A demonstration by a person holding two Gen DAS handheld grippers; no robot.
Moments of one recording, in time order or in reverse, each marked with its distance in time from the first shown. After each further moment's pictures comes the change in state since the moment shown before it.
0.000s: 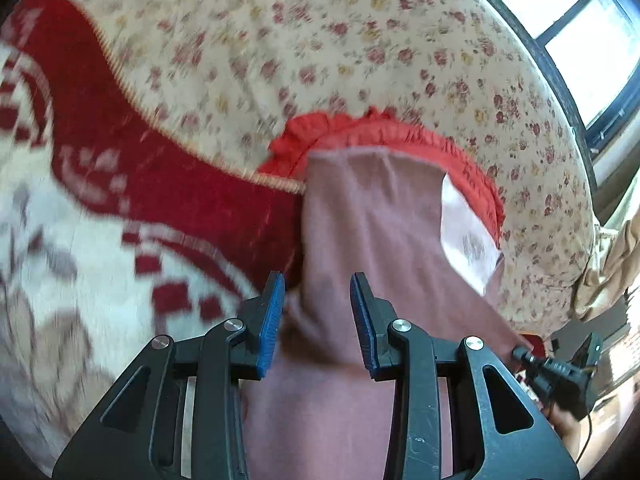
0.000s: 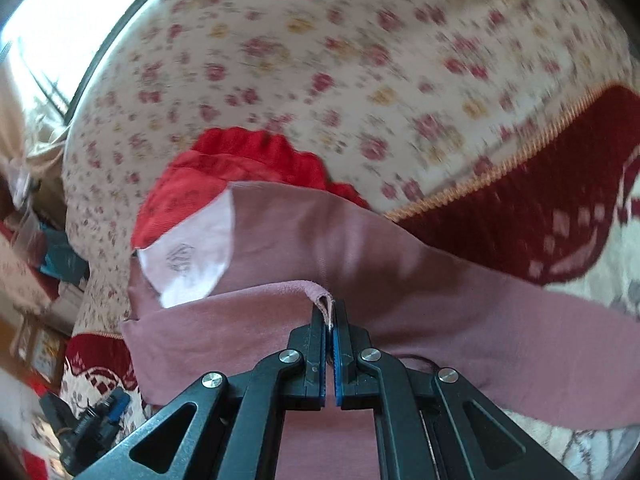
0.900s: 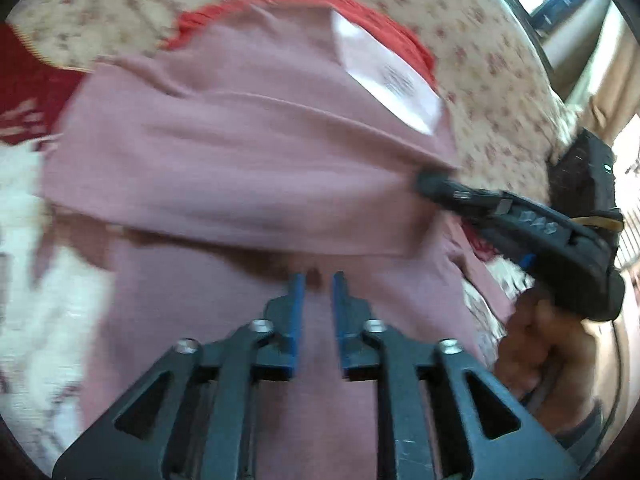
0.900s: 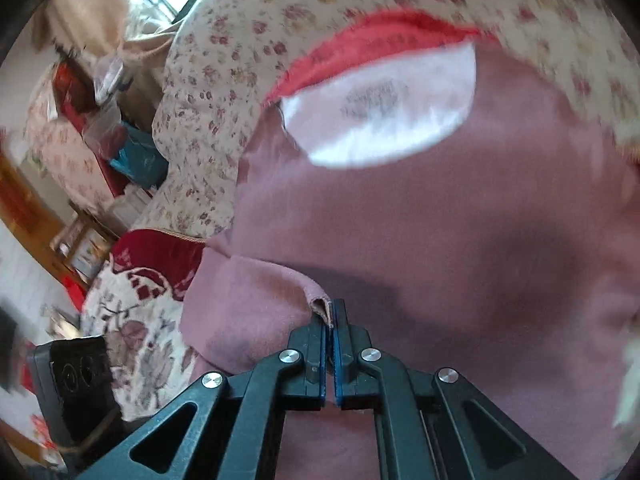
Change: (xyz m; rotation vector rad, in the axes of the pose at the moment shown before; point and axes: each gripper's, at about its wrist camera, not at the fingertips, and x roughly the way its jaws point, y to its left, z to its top) left arm 0.005 -0.036 -0.100 0.197 0.226 -0.096; right arm 0.059 0.132 -0.106 -0.310 0.099 0.262
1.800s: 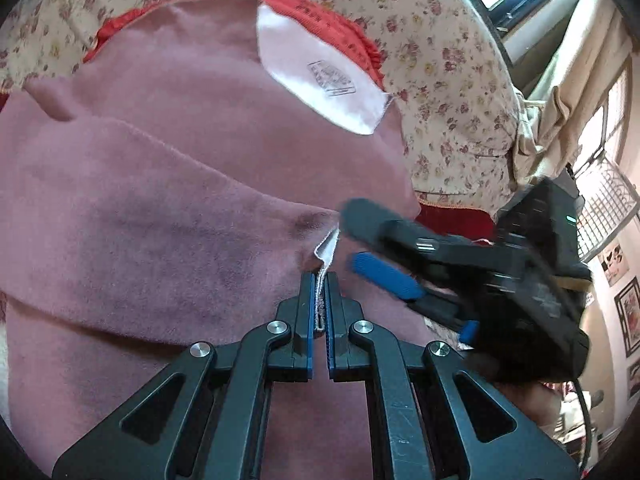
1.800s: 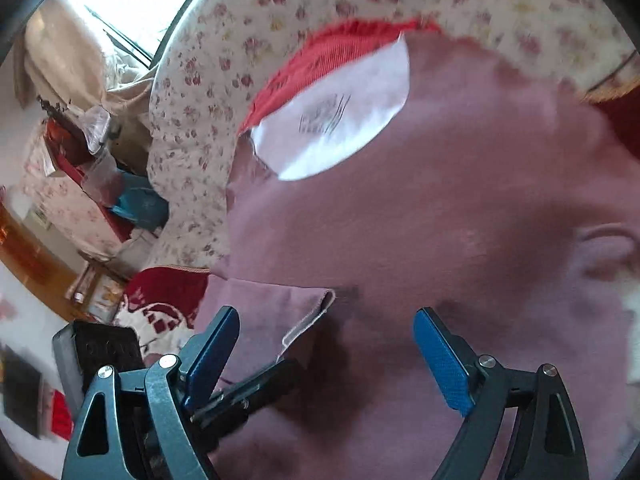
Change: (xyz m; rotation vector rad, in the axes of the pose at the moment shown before) left arm 0.041 -0.052 0.013 0.097 0.006 -0.188; right arm -0.009 -0.032 -0.016 0.191 -0.049 0.075
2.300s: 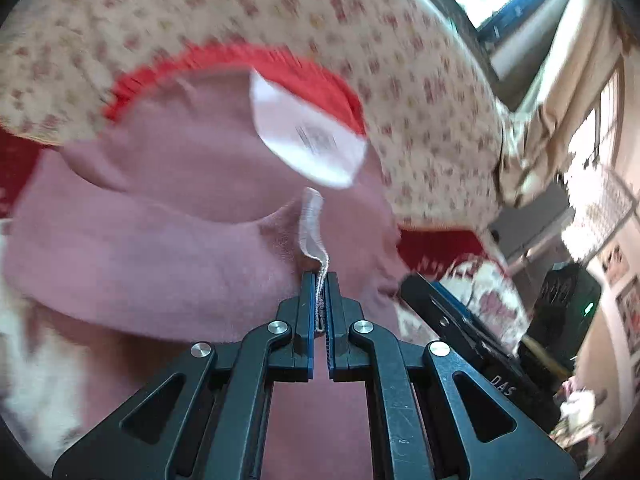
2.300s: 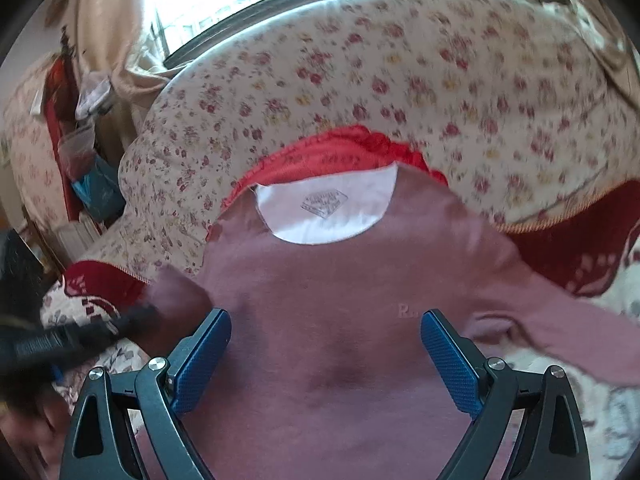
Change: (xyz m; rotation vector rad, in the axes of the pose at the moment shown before) left arm -0.044 -0.012 0.022 0.024 -0.034 0.013; right arm -0.074 0.069 -0.022 -0.261 -0.257 -0.327
